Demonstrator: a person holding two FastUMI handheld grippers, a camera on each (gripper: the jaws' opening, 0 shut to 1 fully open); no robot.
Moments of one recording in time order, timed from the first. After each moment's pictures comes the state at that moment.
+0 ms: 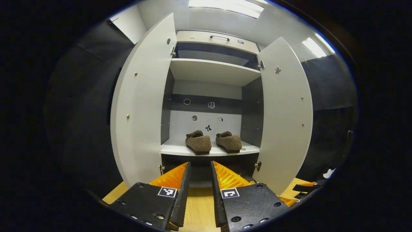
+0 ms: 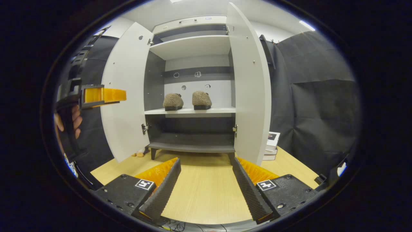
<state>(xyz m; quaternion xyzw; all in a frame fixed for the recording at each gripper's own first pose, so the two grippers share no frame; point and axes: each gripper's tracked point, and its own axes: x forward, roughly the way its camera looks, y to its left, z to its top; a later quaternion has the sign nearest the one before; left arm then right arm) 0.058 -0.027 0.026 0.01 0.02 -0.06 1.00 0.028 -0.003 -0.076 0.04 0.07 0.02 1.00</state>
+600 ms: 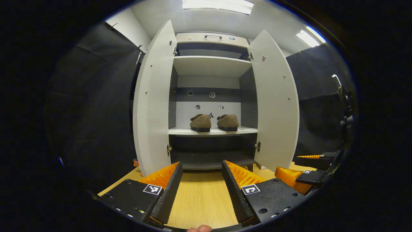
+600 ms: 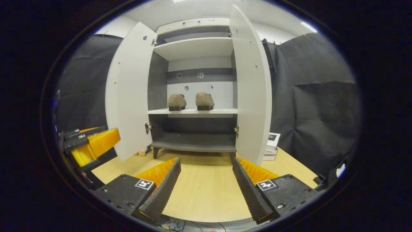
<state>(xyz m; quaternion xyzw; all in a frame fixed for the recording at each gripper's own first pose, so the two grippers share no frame) -0.012 -0.031 -0.062 0.02 0.05 -0.03 1.00 0.015 0.005 -0.074 0.04 0.06 0.02 1.00</state>
